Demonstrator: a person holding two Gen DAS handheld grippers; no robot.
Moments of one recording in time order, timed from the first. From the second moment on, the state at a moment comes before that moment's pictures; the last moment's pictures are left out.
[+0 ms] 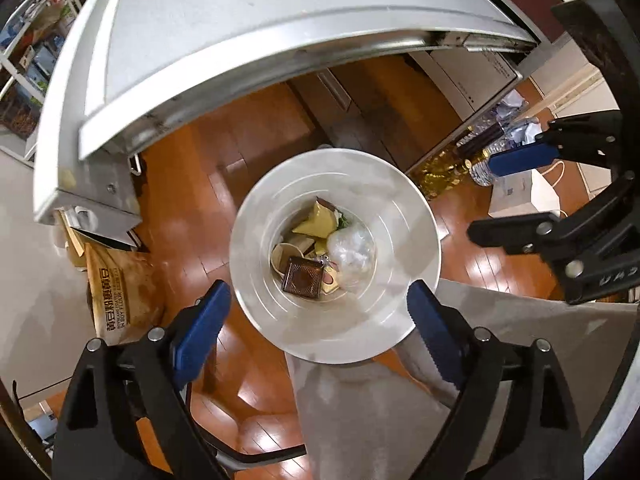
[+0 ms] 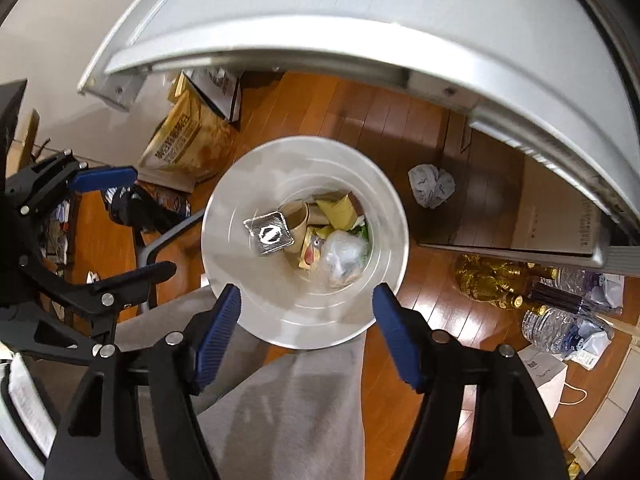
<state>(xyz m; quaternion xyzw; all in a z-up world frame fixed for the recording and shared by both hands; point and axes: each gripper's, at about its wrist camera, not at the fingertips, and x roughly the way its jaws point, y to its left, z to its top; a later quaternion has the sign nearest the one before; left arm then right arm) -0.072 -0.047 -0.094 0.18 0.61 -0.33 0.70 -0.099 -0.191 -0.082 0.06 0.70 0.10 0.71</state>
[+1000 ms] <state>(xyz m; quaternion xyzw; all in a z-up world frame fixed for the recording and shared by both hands) 0.121 -0.110 0.003 0.05 0.51 -0.22 0.83 0.009 -0.250 0.052 0.02 0.50 -0.06 0.86</state>
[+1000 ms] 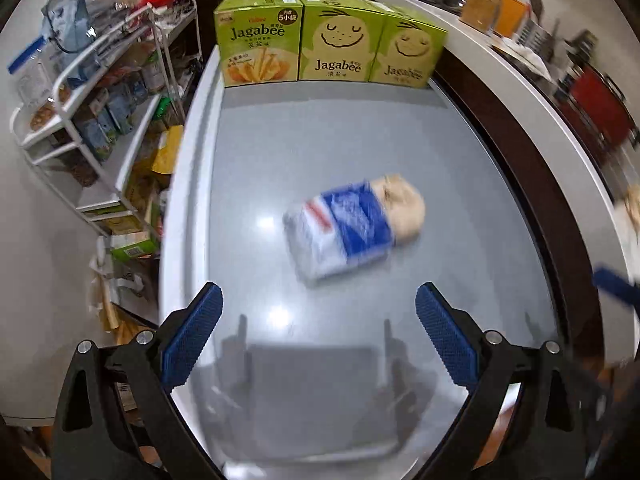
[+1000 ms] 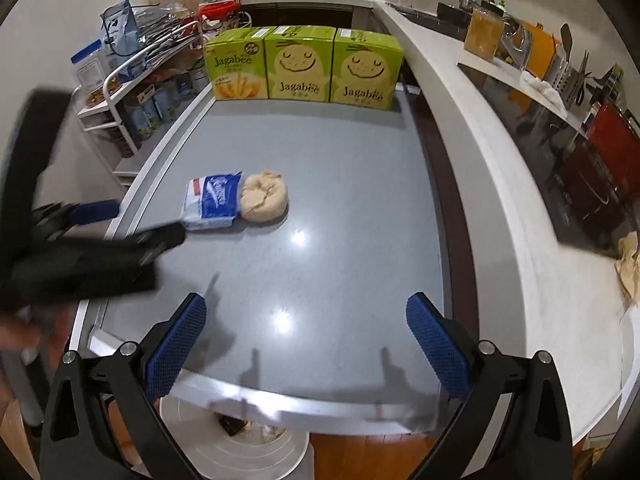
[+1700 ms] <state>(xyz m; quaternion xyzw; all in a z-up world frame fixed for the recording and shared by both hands) 0.168 -0.105 -0.026 0.09 0.52 -0.21 0.82 0.135 -0.235 -0.003 -0.05 0.55 0.04 0.83</state>
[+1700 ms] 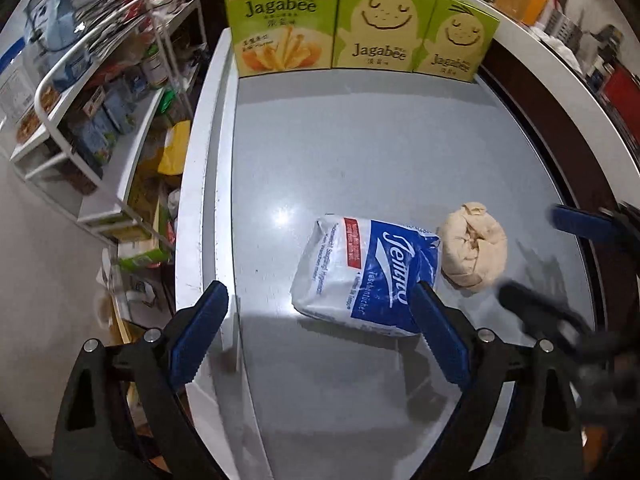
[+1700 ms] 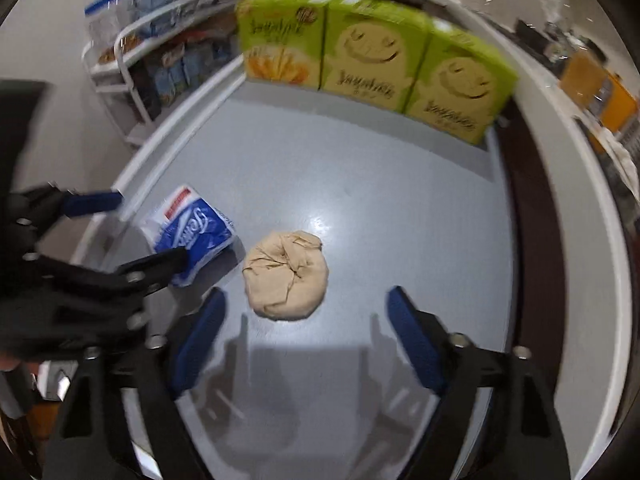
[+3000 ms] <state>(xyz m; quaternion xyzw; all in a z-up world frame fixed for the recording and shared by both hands) 0.182 -0.131 -0.040 0.20 0.50 -0.35 0.77 0.156 -0.248 -0.029 -0.09 0.57 0.11 0.81</state>
